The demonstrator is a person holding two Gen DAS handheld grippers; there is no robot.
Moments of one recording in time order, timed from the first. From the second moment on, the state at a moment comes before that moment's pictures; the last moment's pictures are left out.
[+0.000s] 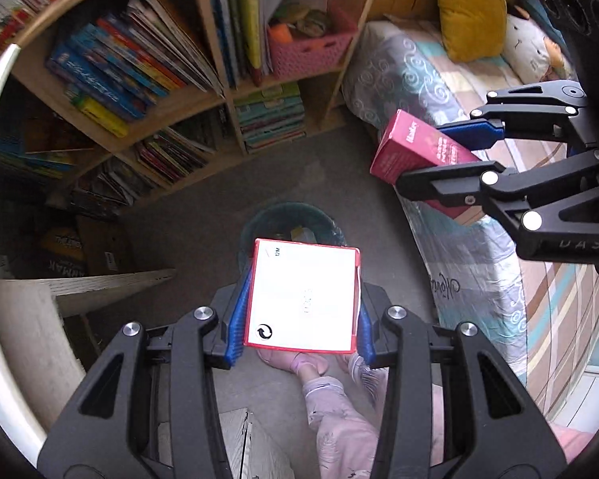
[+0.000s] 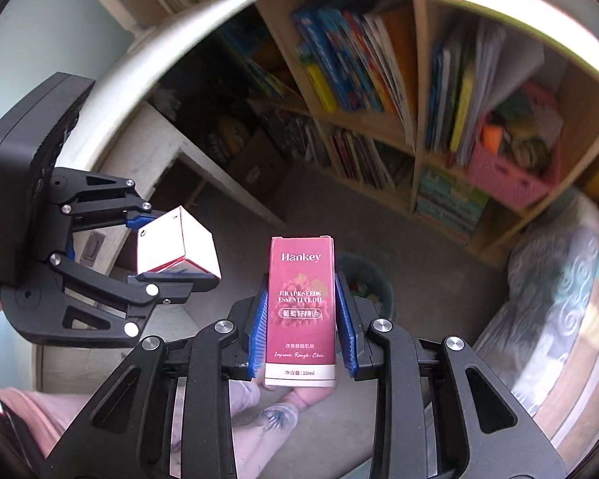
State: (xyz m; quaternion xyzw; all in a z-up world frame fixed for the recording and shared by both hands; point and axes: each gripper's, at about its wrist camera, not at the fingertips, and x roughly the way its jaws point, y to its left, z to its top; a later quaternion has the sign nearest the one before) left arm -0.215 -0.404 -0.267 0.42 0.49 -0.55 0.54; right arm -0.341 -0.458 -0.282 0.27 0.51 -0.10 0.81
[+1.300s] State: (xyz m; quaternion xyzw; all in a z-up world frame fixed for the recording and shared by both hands) left arm -0.229 -0.416 -0.320 0.45 0.49 -0.53 0.53; right arm -0.371 -0.482 -0.338 0.32 0.51 -0.13 0.79
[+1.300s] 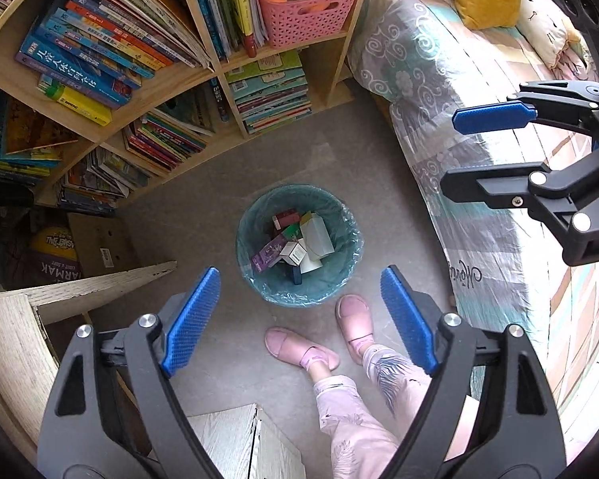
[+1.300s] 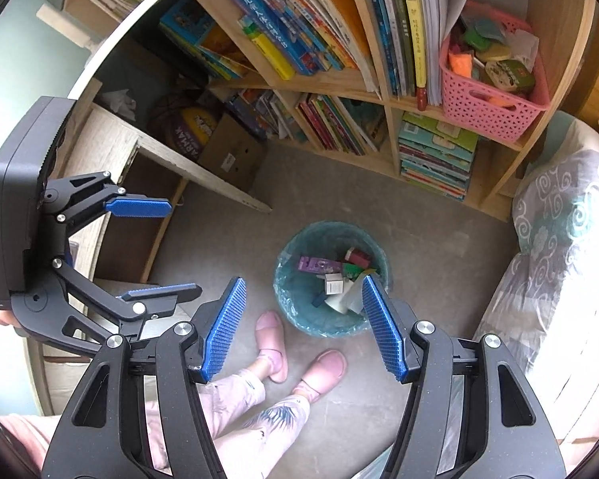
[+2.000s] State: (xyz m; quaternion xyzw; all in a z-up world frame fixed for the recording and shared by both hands) left arm -0.204 -0.382 -0.198 0.42 0.44 -0.52 0.60; right arm -0.346 -0.490 -0.232 0.22 0.48 -0.15 0.83
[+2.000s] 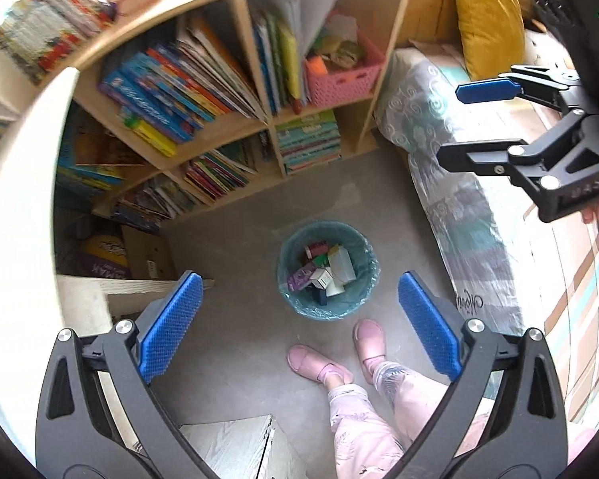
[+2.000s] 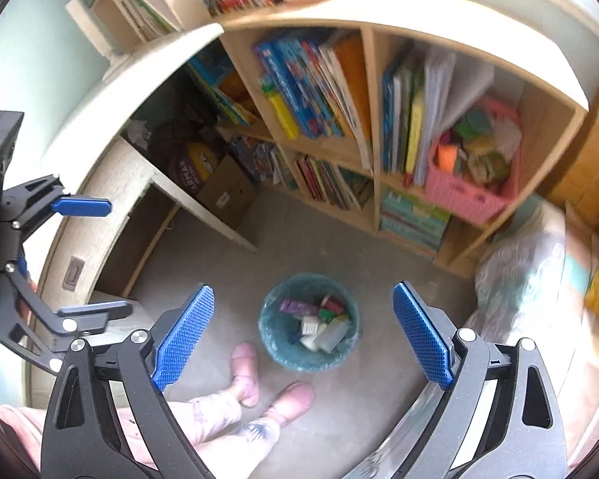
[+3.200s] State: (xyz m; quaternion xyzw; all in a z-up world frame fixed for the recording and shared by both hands) left arm -0.063 -0.096 -0.047 0.08 0.47 -0.17 0.86; right arm -0.110 -0.282 -0.095 -0.02 0.46 0.11 0.88
